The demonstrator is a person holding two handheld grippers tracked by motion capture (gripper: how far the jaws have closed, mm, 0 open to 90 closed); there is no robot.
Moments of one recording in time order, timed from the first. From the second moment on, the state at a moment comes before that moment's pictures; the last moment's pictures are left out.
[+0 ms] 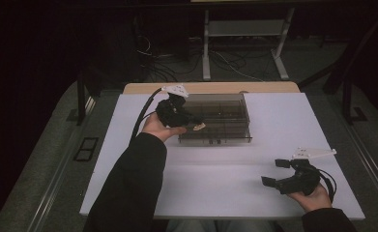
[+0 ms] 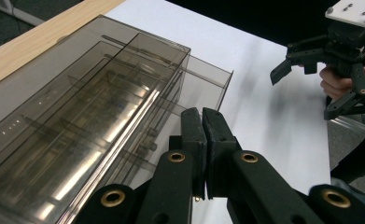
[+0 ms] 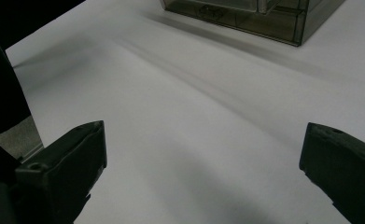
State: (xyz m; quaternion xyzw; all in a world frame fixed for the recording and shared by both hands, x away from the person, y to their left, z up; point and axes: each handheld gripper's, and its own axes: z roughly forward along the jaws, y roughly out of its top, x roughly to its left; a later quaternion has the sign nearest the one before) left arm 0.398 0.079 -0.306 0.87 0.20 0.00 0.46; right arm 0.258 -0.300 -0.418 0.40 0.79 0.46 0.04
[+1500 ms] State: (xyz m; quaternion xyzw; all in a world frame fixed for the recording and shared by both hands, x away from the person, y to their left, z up) left arm 0.417 0.032 -0.348 0.87 0.23 0.00 0.44; right arm 0.258 -0.301 -0.418 0.40 0.79 0.46 0.03
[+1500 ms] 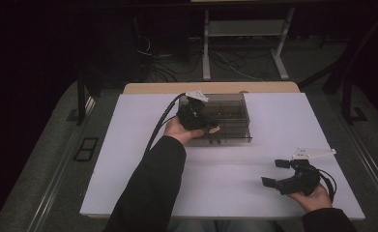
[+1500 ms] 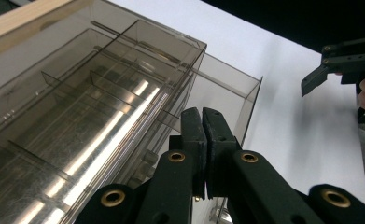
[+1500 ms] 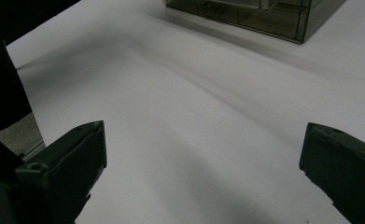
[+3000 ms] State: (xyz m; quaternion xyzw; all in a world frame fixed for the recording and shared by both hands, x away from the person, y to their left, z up) left arm 0.402 0.067 -0.327 0.85 0.26 -0.02 0.47; right arm 0.258 -0.301 -0.418 0.40 0.79 0.46 0.03
